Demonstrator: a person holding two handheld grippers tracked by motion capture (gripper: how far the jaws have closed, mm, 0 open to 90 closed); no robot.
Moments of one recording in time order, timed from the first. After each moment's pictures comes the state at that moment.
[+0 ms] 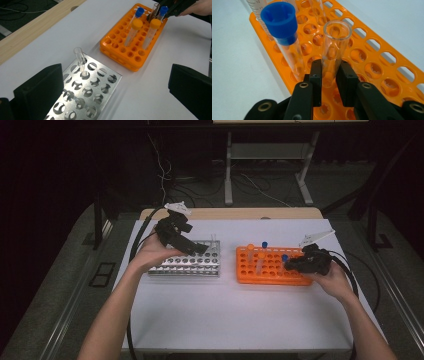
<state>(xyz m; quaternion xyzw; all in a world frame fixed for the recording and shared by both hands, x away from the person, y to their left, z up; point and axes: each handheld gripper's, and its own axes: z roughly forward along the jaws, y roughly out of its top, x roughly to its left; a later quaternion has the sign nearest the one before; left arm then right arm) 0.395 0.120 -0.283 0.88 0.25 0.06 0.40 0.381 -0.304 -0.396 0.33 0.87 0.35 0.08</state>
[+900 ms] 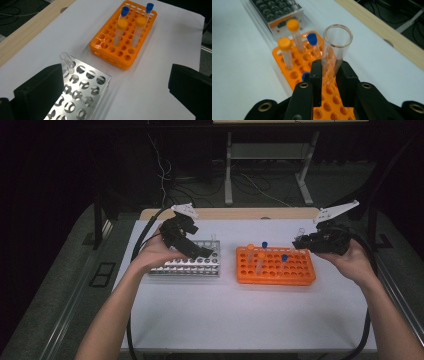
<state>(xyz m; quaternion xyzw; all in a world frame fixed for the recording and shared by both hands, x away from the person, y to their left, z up) 0.383 0.105 -0.271 0.89 0.22 0.06 0.39 0.370 -0.302 -0.288 0.30 0.87 0.36 0.13</state>
